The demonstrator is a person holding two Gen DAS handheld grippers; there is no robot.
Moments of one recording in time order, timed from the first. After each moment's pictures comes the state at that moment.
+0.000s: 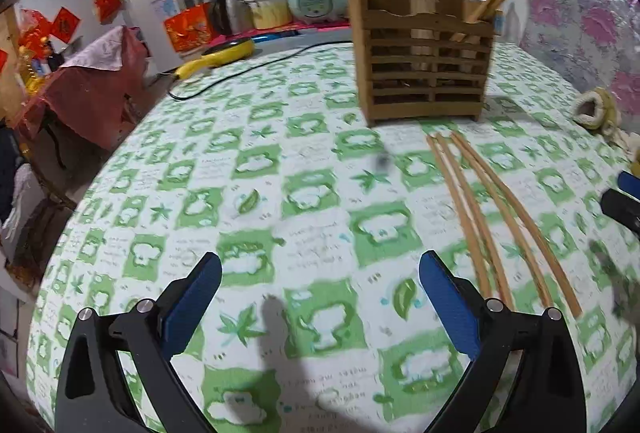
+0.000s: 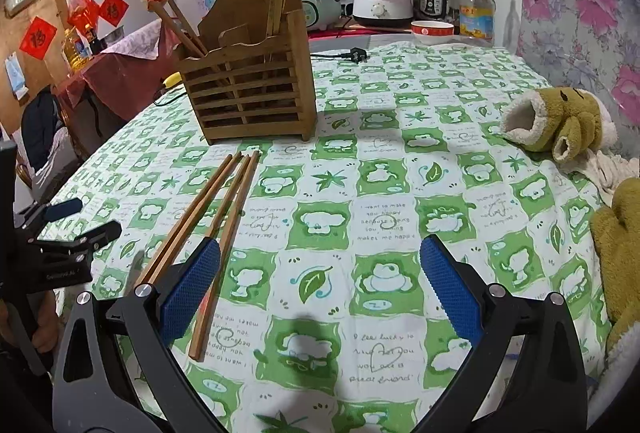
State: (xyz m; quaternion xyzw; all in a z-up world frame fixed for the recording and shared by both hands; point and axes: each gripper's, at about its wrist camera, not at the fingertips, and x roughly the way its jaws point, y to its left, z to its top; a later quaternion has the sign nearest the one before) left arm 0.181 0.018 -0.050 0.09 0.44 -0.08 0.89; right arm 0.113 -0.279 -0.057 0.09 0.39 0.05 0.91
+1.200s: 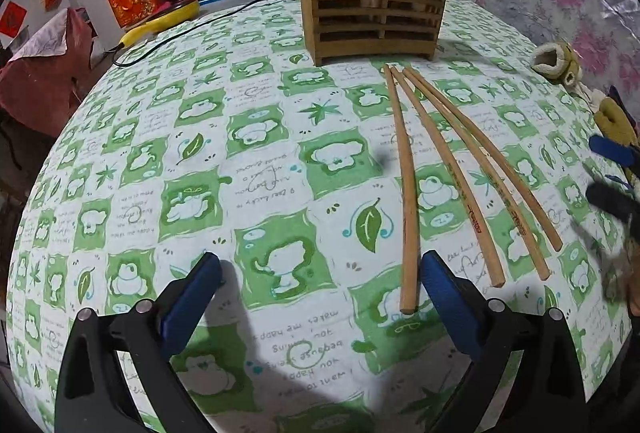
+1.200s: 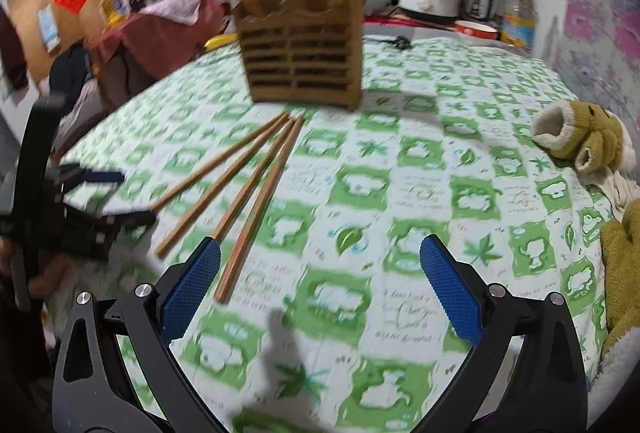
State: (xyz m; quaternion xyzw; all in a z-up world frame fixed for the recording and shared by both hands) left arm 0.178 0.020 -0.074 0.09 0.51 -0.16 0.84; right arm 0.091 -0.257 -0.058 0.02 0.42 0.12 0.90
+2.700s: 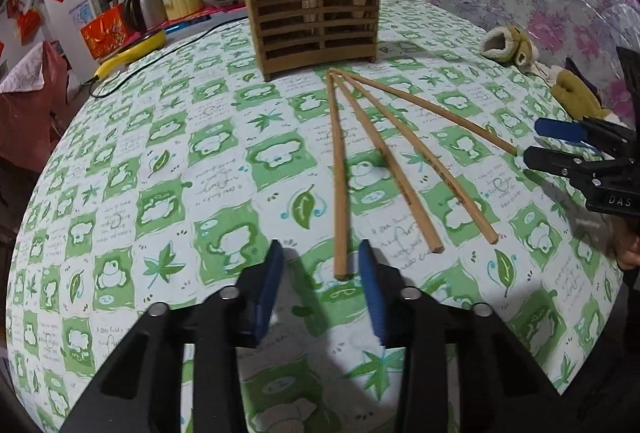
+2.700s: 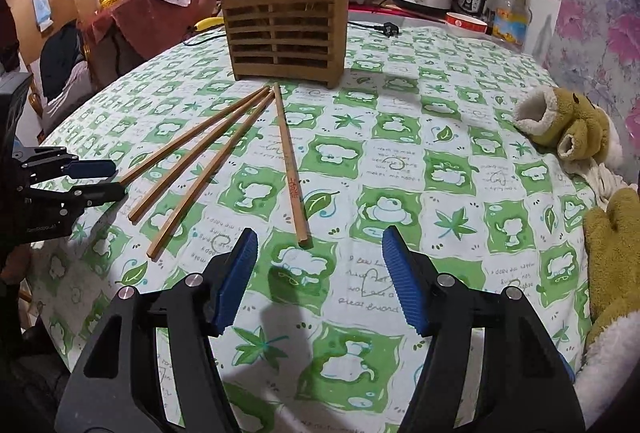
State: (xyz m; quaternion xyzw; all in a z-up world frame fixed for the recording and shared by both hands) left arm 0.140 0.000 -0.065 0.12 0.47 -0.22 0.85; right arm 0.084 -0.272 -0.067 0.00 0.44 0.10 0.89
